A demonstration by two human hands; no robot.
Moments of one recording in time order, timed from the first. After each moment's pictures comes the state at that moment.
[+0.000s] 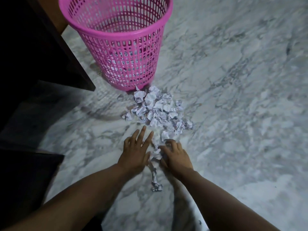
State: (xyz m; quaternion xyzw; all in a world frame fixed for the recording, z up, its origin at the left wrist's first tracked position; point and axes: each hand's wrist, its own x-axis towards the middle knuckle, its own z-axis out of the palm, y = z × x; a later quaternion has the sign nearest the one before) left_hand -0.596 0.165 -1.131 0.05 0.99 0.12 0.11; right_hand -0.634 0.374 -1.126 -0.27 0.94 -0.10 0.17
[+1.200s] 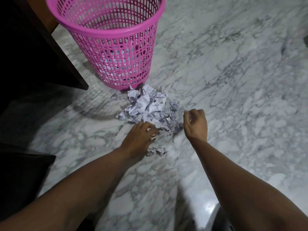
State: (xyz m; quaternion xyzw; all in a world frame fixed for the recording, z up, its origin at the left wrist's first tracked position) left_hand -0.661 0.180 -1.121 0.15 0.97 0.17 0.00; right_hand -0.745 0.403 -1.079 0.07 0.92 -0.38 0.00
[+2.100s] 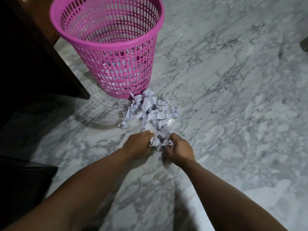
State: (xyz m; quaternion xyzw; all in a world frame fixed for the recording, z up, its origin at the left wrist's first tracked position) left_hand -0.683 0.166 -1.115 0.11 0.96 0.21 0.13; right_hand -0.697 0.377 -1.123 -0.10 0.95 -0.26 0.14
